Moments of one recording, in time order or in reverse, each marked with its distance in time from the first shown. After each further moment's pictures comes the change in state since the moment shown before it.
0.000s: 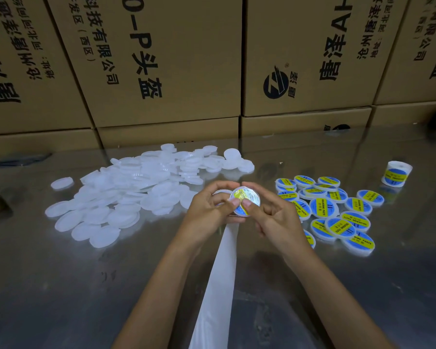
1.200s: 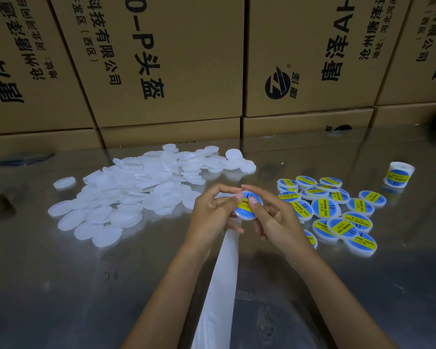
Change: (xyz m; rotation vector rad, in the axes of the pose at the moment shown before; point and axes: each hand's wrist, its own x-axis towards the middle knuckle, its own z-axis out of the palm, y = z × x) left_hand -0.002 -0.003 0.009 0.014 0.142 -0.014; right_hand 0.000 0.001 0.001 -0.089 -0.056 -0.005
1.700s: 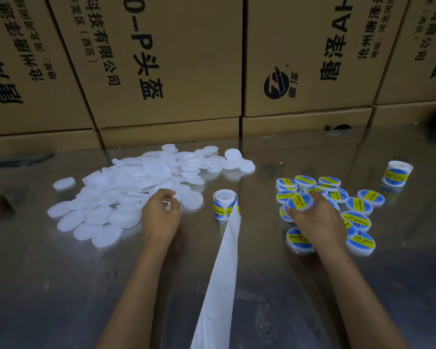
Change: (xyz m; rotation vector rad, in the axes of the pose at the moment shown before) left_hand 0.032 -0.036 -0.088 0.724 0.550 0.107; right_hand 0.013 0.023 -0.064 -0.812 0.418 0.423
